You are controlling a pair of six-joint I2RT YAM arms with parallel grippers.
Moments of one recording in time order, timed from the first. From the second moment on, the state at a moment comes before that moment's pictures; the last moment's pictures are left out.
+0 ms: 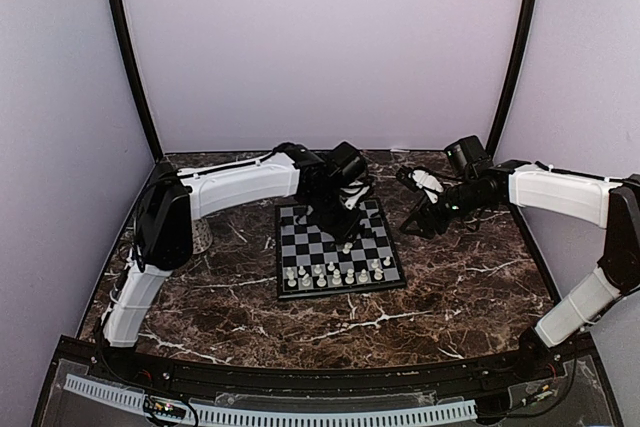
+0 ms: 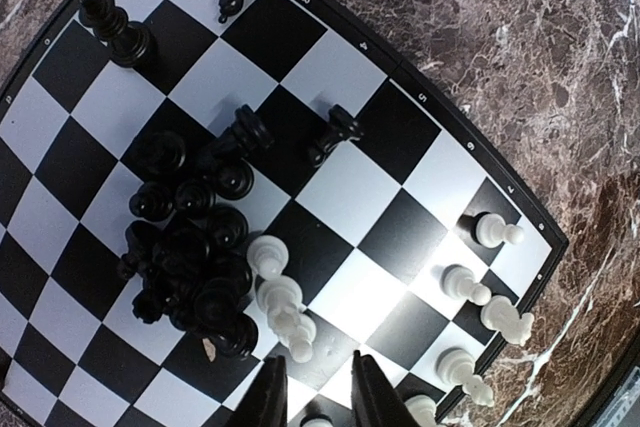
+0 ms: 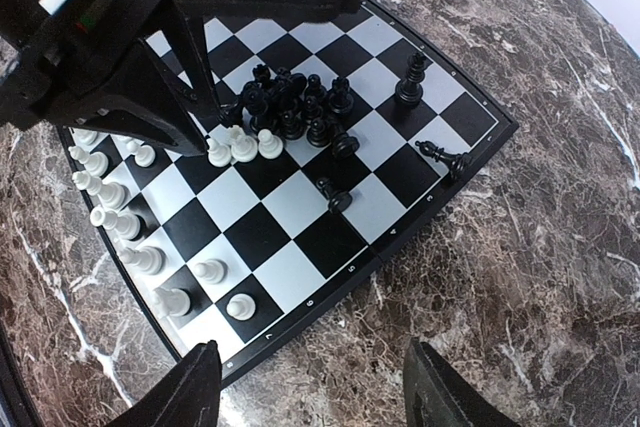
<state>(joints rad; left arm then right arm) -0.91 2.35 2.14 -0.94 0.09 -0.21 0.43 1.48 1.02 -0.47 -0.43 -0.42</state>
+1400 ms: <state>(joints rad) -0.90 2.41 2.18 -1.00 0.09 -0.19 0.43 1.49 1.02 -0.47 -0.42 -0.42</state>
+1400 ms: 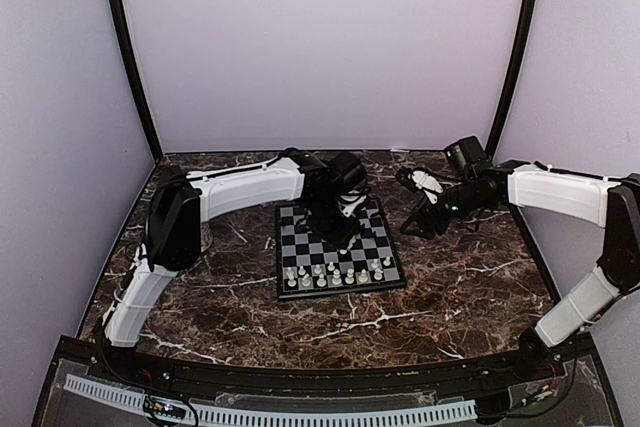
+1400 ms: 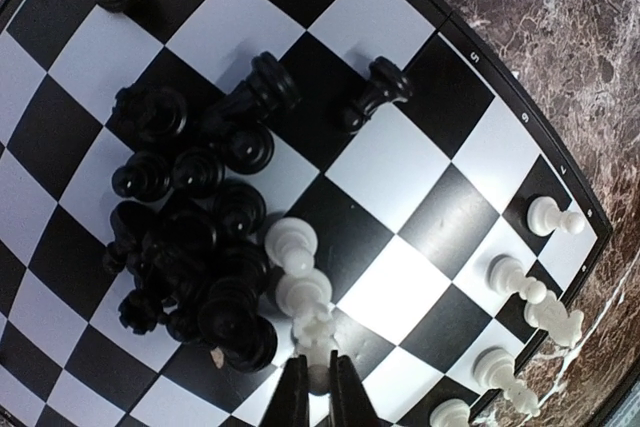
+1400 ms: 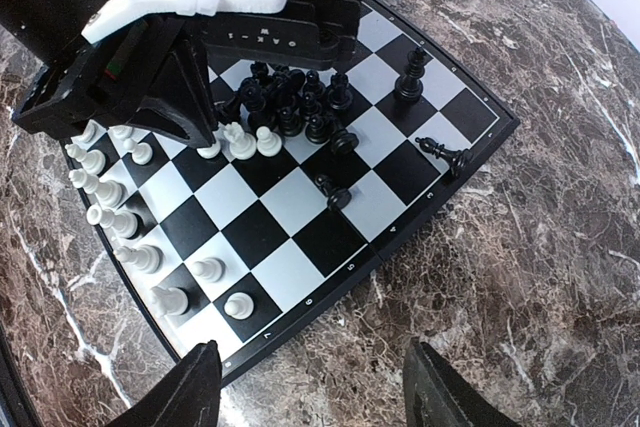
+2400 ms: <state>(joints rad) -0.94 2.34 2.06 -1.02 0.16 -0.19 0.43 1.51 1.02 -0.48 -0.42 -0.42</state>
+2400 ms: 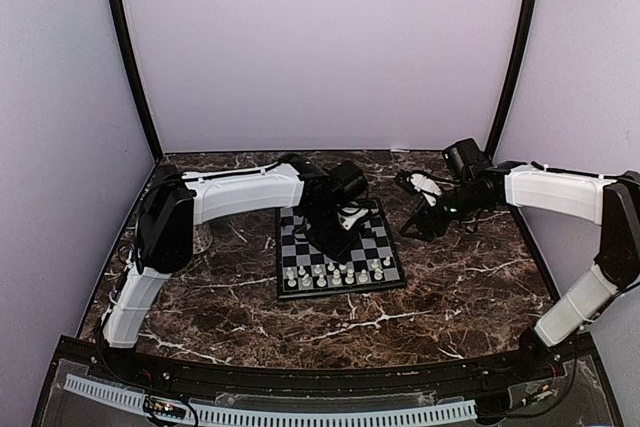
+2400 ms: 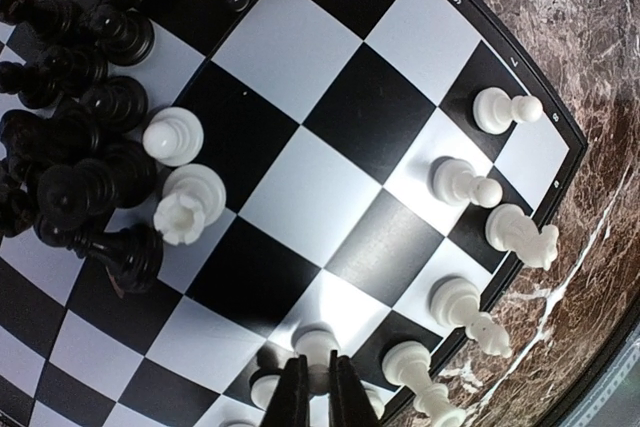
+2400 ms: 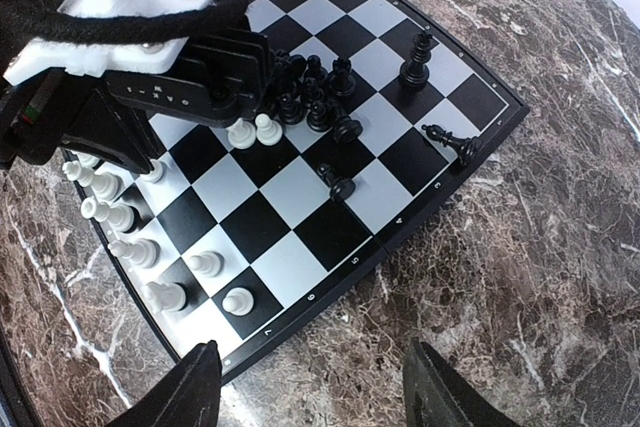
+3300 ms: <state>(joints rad) -0.94 2.34 2.05 -0.98 0.18 -0.19 0.43 1.51 1.02 -0.48 -0.42 -0.42</state>
